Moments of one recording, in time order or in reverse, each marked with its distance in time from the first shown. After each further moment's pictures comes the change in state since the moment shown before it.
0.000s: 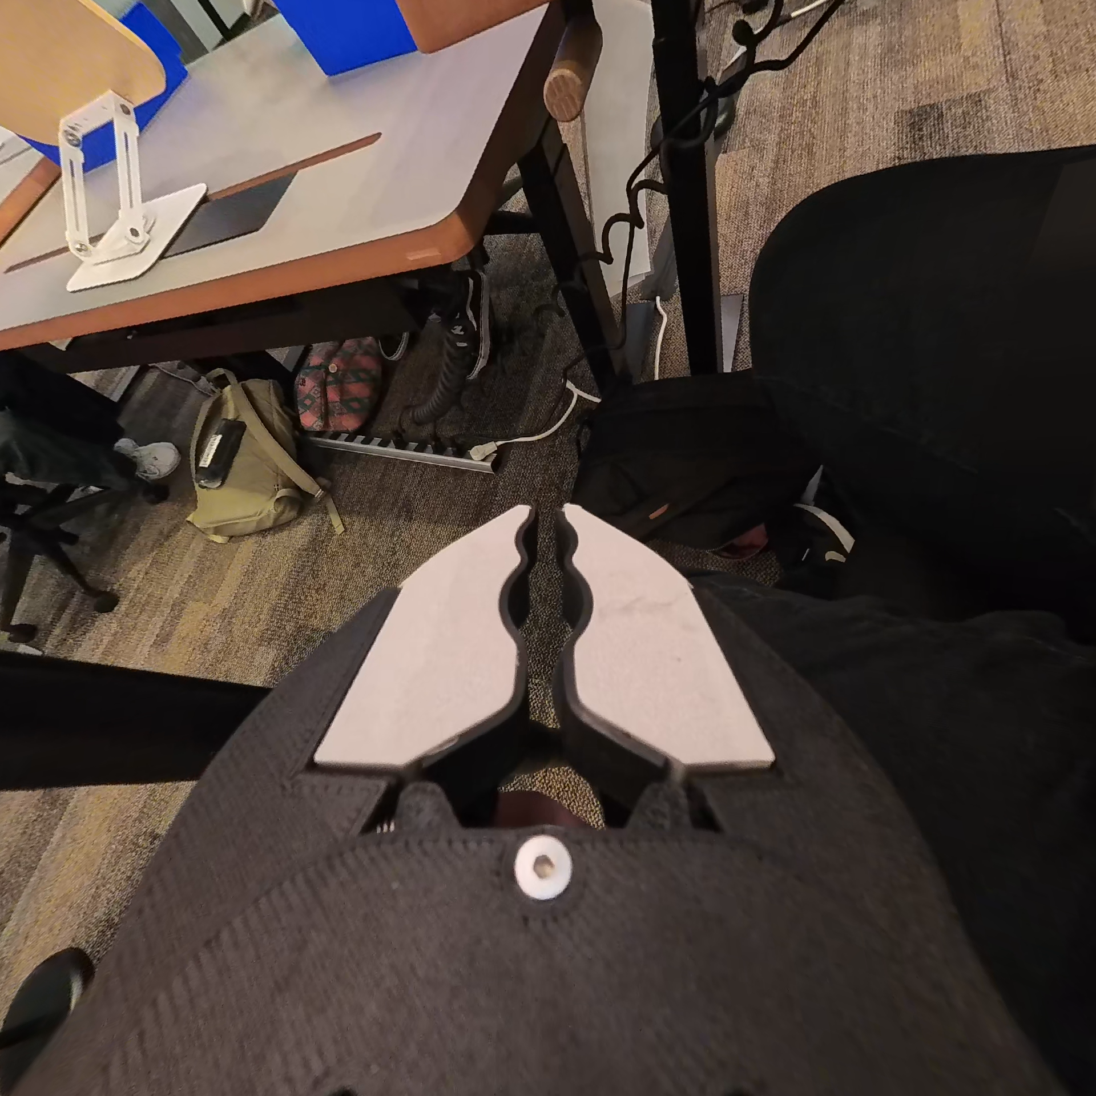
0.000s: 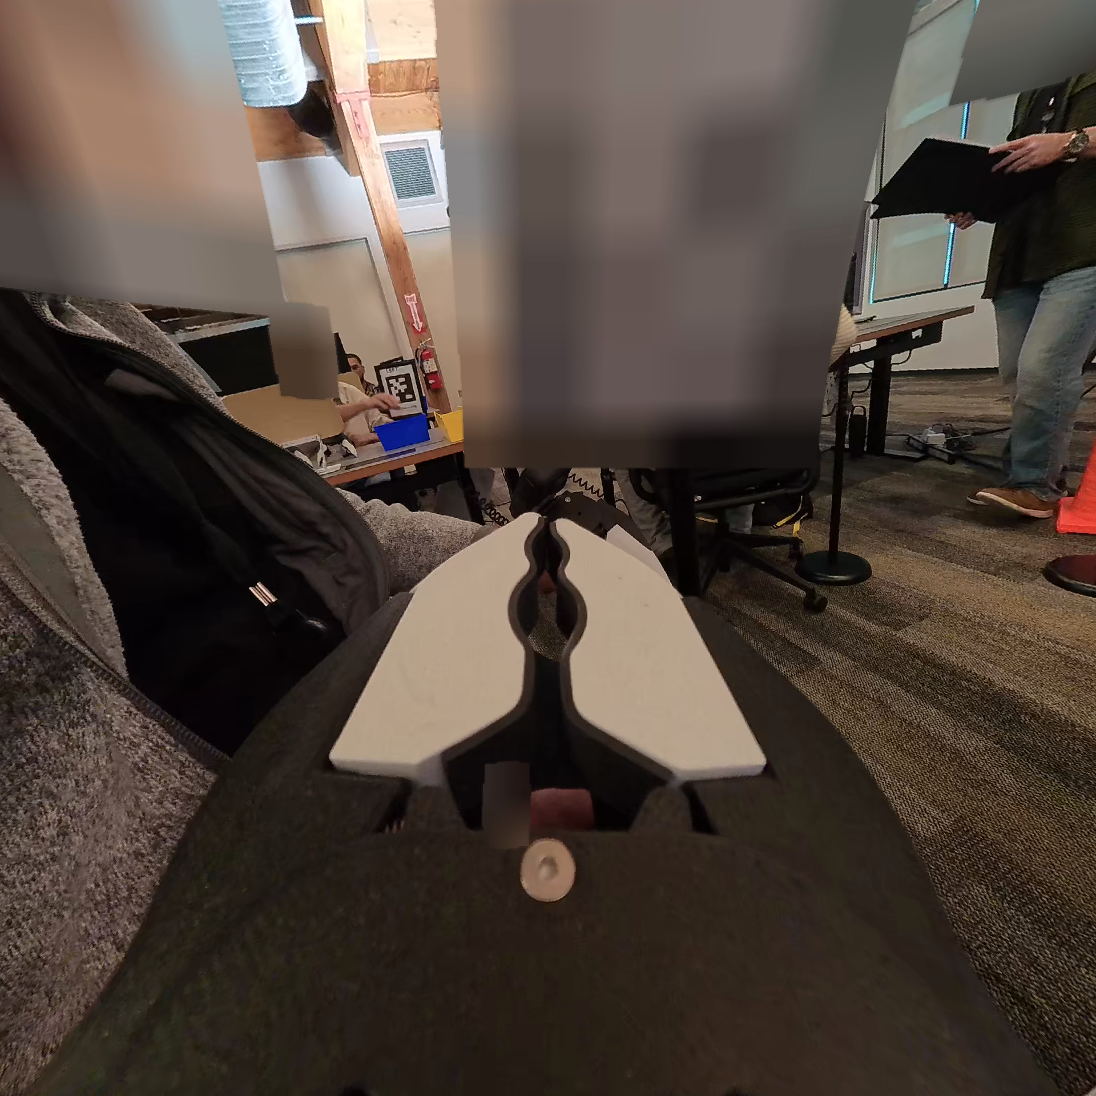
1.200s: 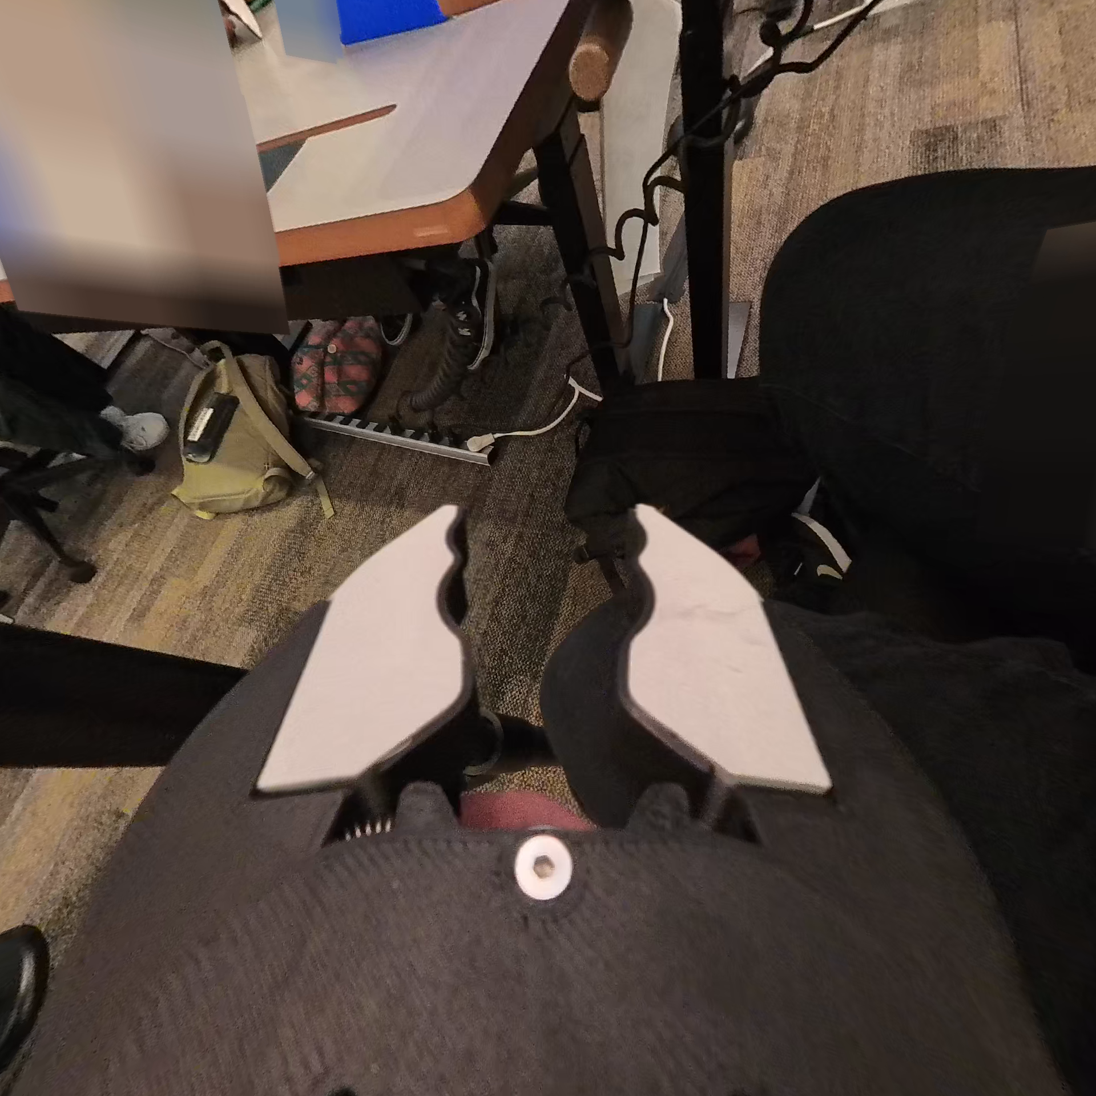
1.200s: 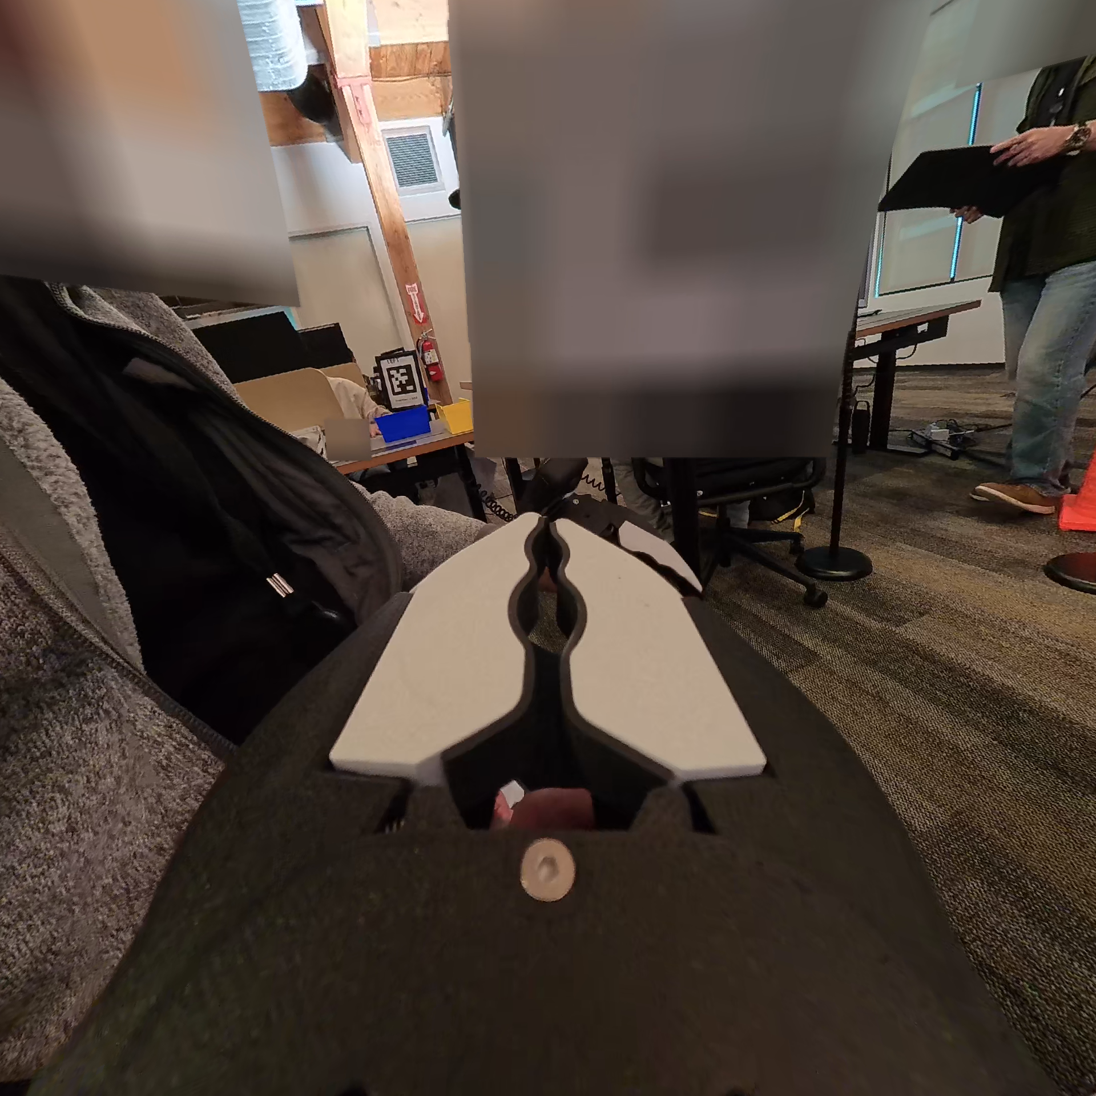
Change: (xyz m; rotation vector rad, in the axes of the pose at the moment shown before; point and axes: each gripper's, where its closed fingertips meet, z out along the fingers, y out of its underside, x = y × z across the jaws) left arm -0.001 0.006 0.008 -0.005 -0.016 -0.063; right arm -0.001 0.001 -0.002 -0.015 -0.005 -0.006
